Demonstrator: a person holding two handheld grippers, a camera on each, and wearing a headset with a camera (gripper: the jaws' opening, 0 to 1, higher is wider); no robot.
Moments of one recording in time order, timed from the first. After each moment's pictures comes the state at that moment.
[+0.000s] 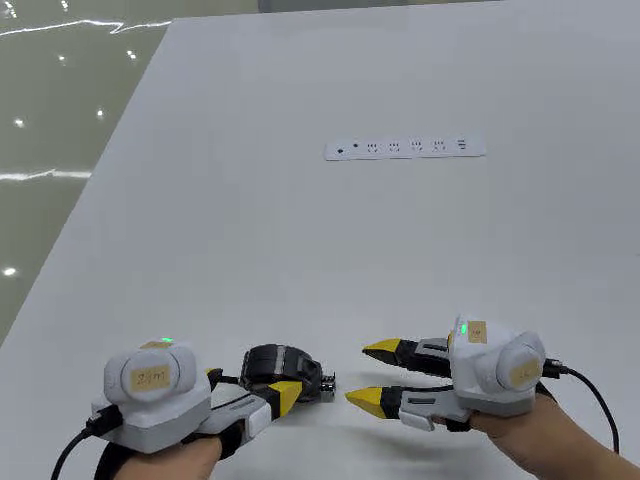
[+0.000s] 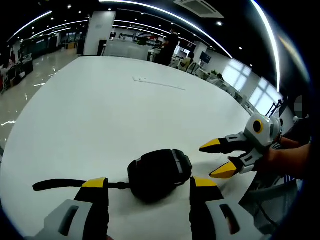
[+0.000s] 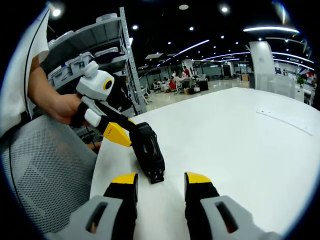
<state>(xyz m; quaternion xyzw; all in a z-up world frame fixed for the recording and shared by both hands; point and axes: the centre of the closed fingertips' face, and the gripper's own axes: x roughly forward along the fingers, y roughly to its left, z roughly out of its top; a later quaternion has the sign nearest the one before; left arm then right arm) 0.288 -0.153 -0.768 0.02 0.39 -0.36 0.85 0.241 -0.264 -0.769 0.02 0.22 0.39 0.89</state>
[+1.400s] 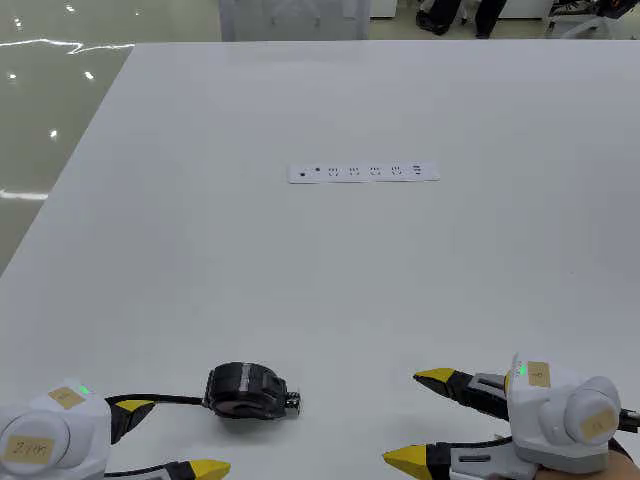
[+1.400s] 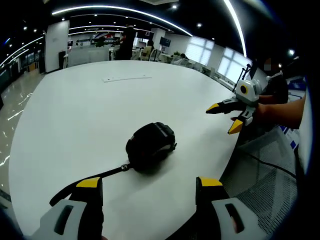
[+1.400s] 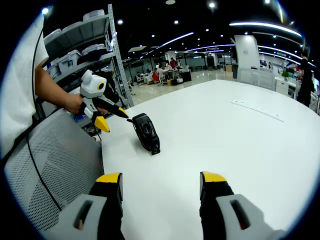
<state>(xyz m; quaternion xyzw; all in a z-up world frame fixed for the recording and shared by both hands) 0.258 -0.113 -0.760 0.11 0.37 -0.48 0.78 0.170 -0.326 -0.745 0.01 0.27 0.32 0.91</state>
